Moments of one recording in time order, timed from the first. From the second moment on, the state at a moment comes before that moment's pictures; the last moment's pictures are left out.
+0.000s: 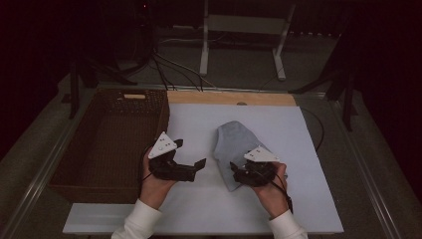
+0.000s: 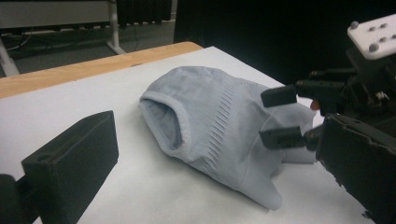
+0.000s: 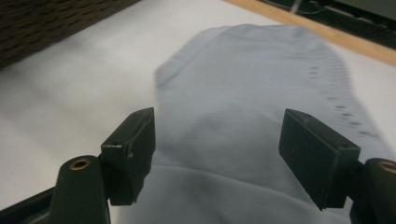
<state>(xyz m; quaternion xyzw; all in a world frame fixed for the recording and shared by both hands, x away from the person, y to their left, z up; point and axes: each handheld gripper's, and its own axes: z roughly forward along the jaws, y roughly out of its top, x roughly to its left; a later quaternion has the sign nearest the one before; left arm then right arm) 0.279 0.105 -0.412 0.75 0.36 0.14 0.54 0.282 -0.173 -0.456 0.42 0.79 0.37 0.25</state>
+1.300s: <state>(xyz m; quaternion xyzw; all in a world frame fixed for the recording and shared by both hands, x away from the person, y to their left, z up) 0.279 0.105 -0.412 0.75 0.36 0.14 0.54 0.281 -0.146 -0.490 0.41 0.84 0.29 0.19</state>
